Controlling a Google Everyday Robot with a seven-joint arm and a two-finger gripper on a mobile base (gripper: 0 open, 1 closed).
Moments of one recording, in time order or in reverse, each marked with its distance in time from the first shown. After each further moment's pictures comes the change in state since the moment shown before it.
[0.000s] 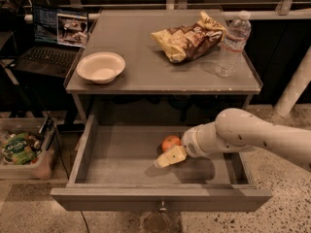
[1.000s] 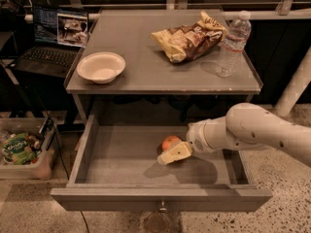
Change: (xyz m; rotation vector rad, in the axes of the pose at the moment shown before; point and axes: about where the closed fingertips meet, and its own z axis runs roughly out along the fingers) arm -0.019 0.006 -0.038 0.014 -0.056 -0.049
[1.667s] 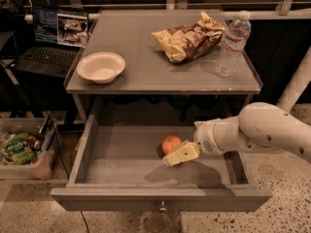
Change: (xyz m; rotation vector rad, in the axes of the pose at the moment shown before) arm -0.003 0.009 -0.035 0.020 -0.021 -0.013
